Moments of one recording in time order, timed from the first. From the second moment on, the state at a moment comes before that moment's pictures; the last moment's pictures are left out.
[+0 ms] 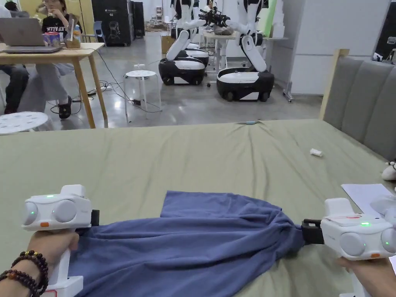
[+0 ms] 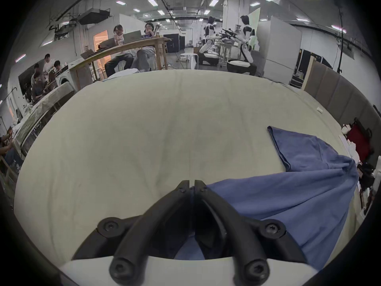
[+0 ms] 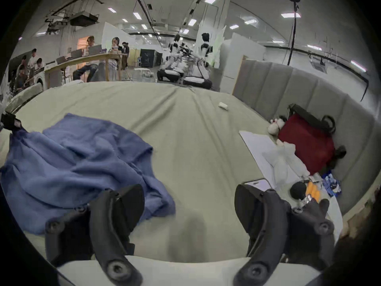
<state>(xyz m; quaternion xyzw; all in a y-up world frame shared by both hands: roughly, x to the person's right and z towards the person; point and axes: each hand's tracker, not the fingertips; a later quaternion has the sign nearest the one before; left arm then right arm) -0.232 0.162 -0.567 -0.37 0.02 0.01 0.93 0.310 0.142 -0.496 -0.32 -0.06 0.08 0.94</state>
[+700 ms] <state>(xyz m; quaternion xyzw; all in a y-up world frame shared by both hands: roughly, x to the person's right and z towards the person) -0.232 0.155 -0.569 -0.37 0.02 0.01 0.93 0.259 0.122 -0.531 -0.39 0.07 0.15 0.91</state>
